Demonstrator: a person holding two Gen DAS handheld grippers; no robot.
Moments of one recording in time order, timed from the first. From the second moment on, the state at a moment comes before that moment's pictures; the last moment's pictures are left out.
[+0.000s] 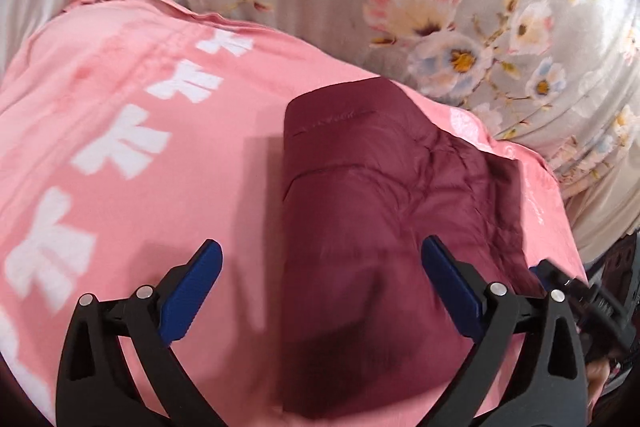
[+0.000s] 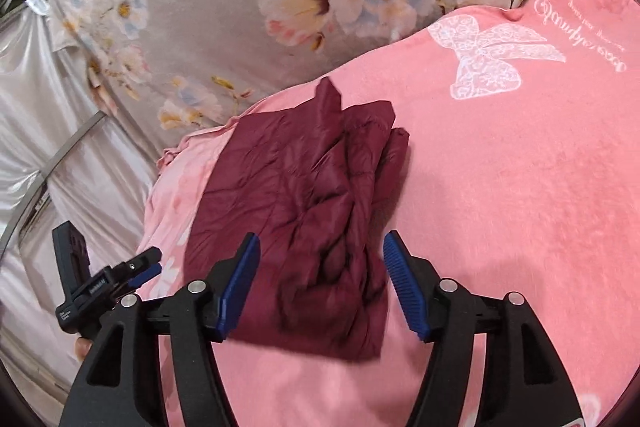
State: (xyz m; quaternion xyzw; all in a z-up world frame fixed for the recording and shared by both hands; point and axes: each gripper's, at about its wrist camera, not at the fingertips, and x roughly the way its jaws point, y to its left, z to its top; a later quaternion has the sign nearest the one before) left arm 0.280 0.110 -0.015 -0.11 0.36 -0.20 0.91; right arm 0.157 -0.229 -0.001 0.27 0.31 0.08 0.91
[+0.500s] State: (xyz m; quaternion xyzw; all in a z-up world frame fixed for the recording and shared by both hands) left arm 0.210 0.085 -0.056 0.03 0.40 -0.15 0.90; right arm 0.115 -0.194 0.002 0.26 0.30 0.10 0.91
